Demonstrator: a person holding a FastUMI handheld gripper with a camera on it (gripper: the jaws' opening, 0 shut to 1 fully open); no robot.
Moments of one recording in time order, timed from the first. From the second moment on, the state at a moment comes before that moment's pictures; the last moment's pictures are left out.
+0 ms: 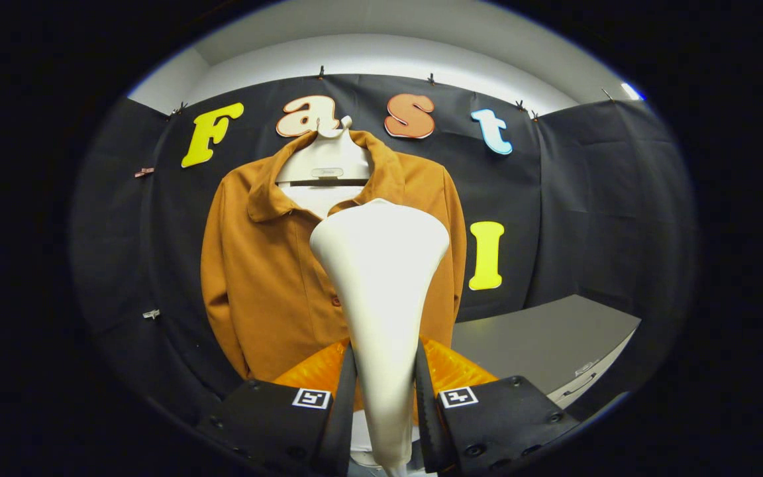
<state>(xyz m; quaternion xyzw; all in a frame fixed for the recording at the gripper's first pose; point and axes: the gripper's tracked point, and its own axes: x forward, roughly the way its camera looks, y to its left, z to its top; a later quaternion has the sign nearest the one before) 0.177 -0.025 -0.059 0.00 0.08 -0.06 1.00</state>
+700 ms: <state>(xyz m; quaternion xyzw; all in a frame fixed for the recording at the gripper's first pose) 0.190 -0.038 -0.046 -0.01 0.06 -0.04 1.00</state>
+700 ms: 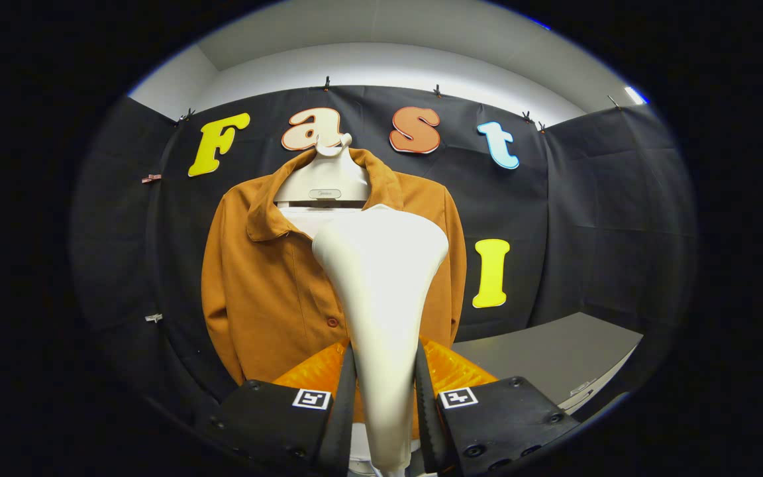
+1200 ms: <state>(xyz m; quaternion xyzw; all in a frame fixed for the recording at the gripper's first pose) 0.196 -0.036 -0.047 -0.01 0.06 -0.03 1.00</state>
